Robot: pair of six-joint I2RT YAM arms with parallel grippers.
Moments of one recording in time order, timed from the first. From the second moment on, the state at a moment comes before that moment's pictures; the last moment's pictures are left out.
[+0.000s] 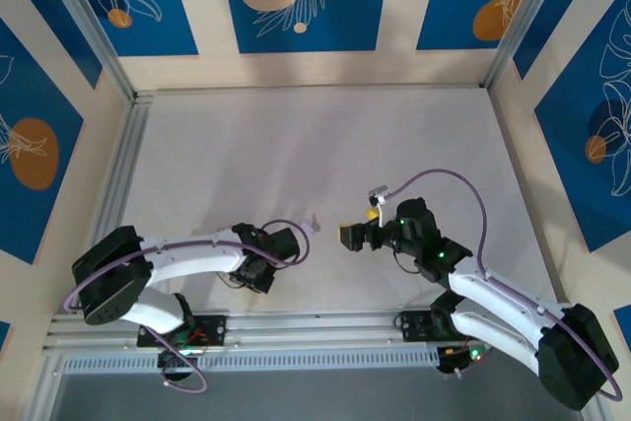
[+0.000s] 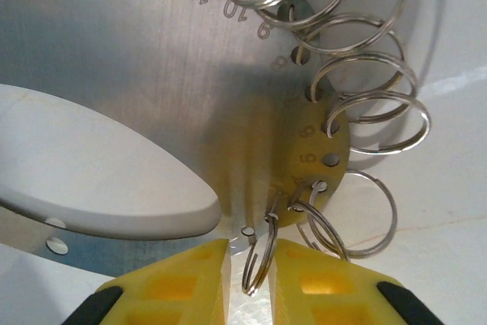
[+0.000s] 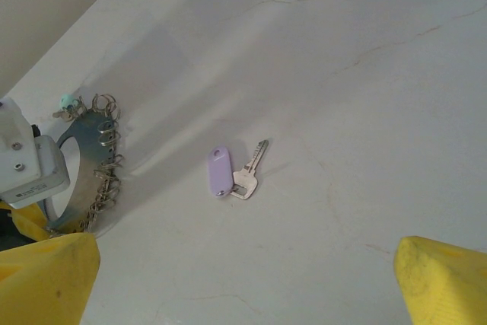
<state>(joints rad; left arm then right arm) -1.07 1.44 0.75 -0.93 -0.13 -0.68 0.61 0.84 0.32 0.03 -0.24 0.32</state>
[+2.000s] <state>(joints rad) -1.04 1.00 0.94 -0.74 0.06 -0.20 0.86 1.12 0.51 0.22 -0.50 0.19</state>
